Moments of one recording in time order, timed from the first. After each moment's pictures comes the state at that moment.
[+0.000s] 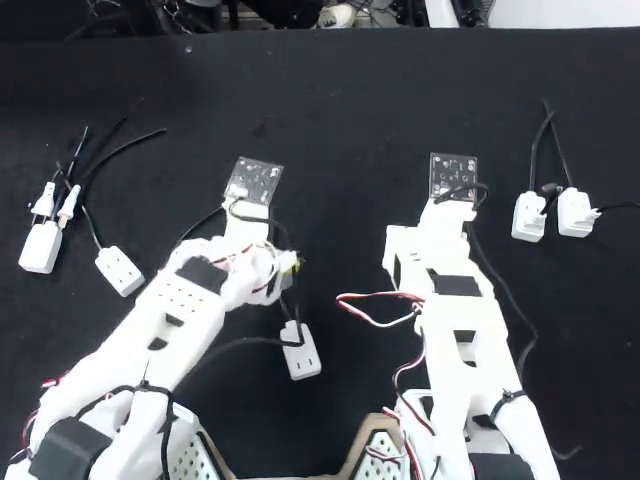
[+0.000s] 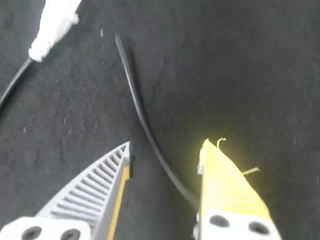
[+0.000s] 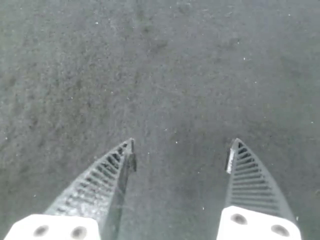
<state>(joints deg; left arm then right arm) 19.7 -29.1 56.5 34.6 7.2 2.3 -34.9 69.3 23.3 -4.4</state>
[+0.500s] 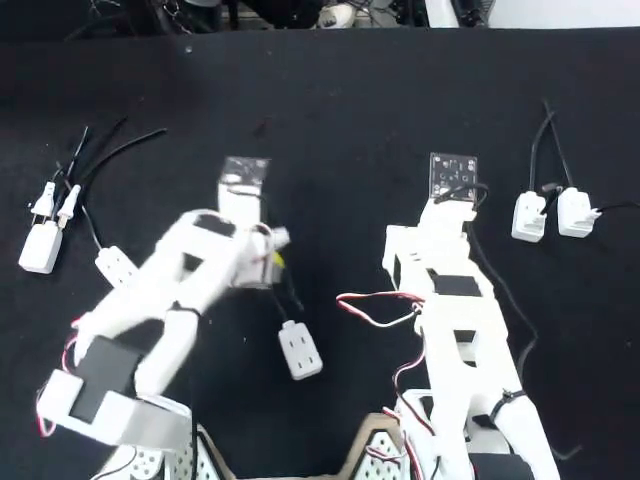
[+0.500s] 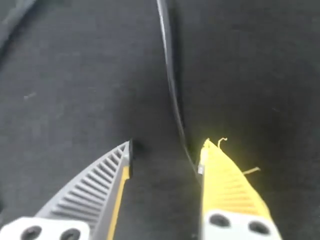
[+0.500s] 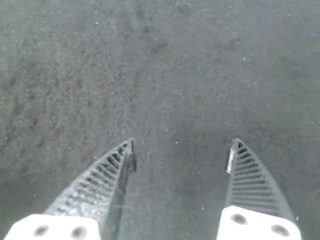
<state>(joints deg) 13.2 -4.2 38.5 48.7 10.9 2.3 -34.9 69.3 23.3 -4.4</state>
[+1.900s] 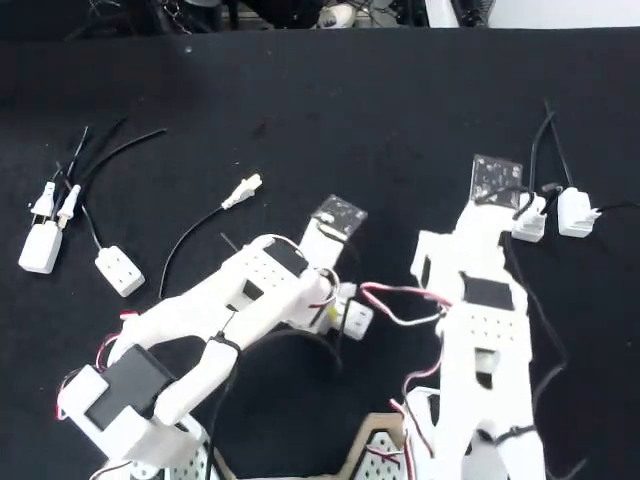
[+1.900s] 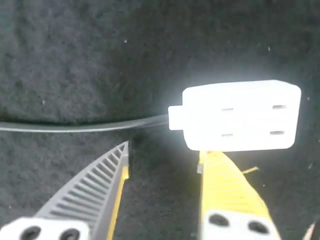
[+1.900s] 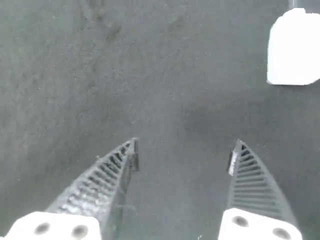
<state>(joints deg) 34.0 -3.5 36.5 53.0 5.0 11.1 -45.1 66.9 39.6 -4.4</state>
